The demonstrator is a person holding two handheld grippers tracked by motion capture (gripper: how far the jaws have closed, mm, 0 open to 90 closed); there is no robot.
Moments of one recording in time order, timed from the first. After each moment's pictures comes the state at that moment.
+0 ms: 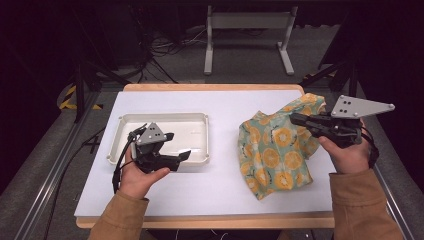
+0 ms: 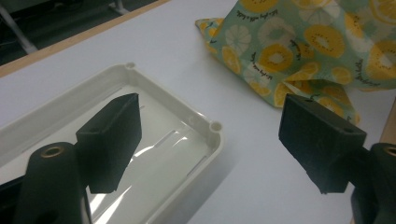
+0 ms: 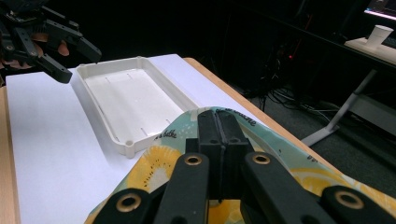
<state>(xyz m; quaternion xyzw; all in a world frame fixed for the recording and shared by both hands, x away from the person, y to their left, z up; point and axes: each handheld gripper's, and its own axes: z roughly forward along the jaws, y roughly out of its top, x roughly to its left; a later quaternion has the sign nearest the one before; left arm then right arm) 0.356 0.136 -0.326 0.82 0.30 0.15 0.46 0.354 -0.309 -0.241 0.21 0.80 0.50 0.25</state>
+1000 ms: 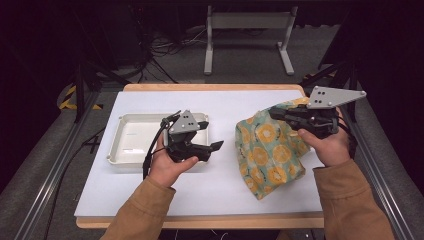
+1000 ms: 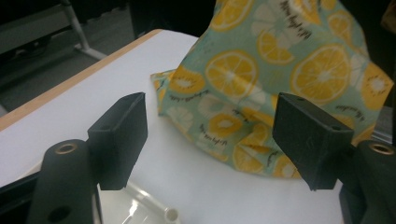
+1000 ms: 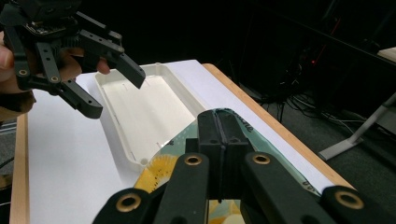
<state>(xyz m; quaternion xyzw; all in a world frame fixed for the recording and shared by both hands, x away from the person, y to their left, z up) 0.372 0.065 -0.299 0.82 0.22 0.14 0.51 0.372 -0.266 -0.231 0.18 0.81 0.51 0.23</state>
